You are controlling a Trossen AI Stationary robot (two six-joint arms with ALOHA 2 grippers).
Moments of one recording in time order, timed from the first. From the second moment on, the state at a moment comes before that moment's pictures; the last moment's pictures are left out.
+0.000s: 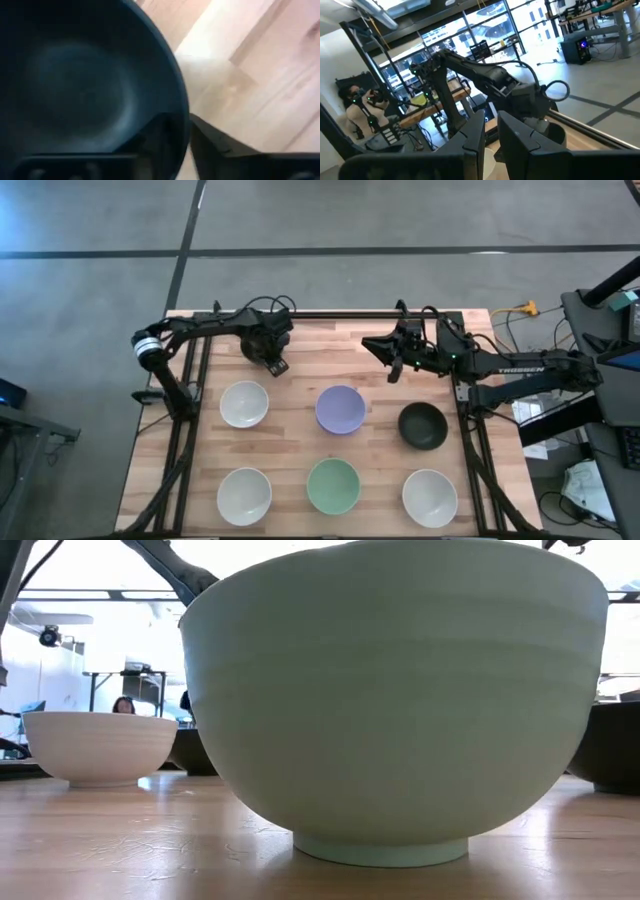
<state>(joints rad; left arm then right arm) 0.56 1.68 1.15 -0.88 0.06 -0.07 -0.09 1.04 0.75 0.37 0.16 0.40</state>
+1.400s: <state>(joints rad) -0.33 1.59 1.56 -0.65 -0.20 -0.25 0.02 0.46 0.62 0.17 -0.16 0.47</state>
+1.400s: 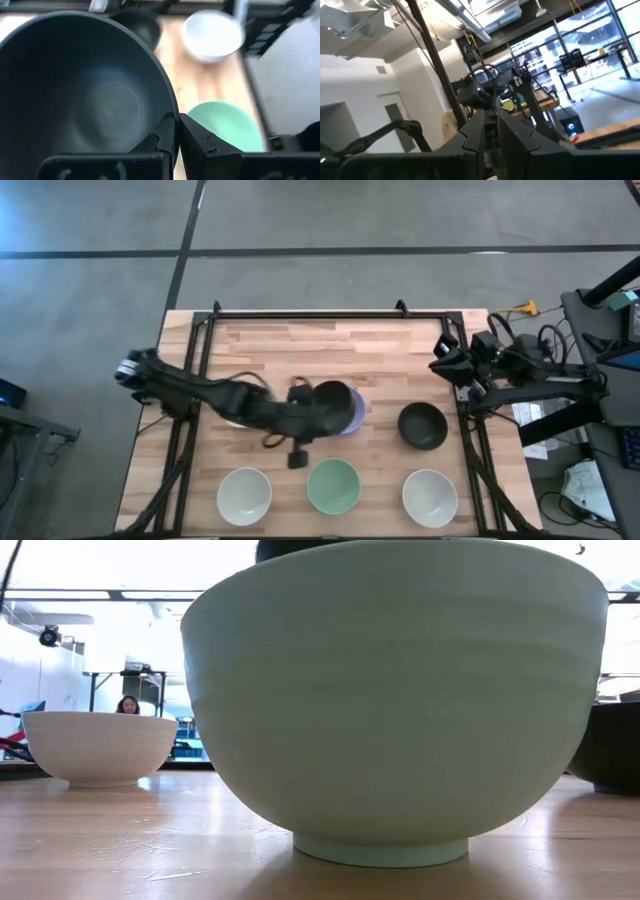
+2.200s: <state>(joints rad) -0.18 2.15 2.26 -1.23 -0.14 -0.44 0.02 0.38 0.47 0.30 -0.10 0.48</state>
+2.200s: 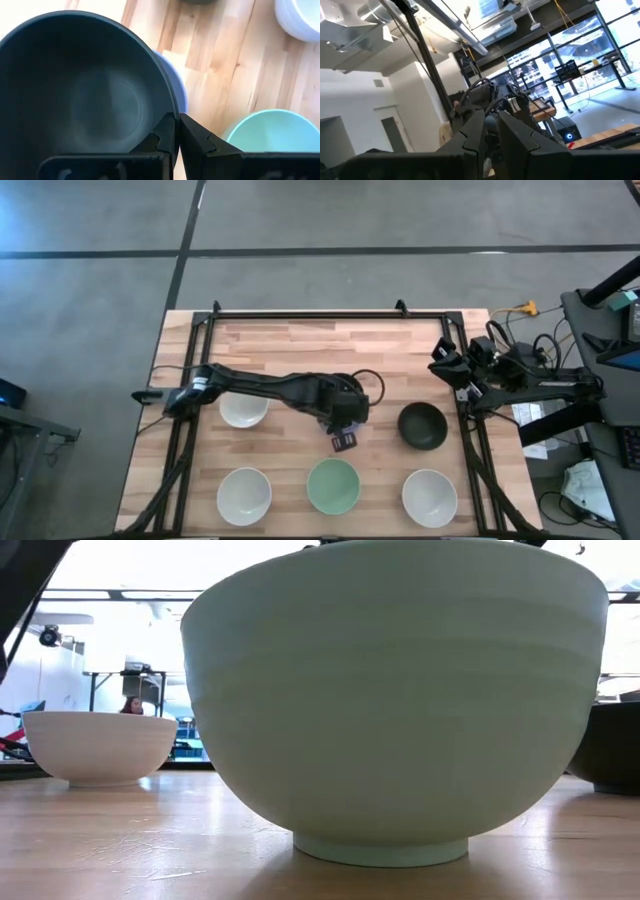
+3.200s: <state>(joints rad) -0.21 2.24 2.23 -1.17 -0.20 -0.44 0.02 0.38 0.46 0.29 -0.07 0.47</state>
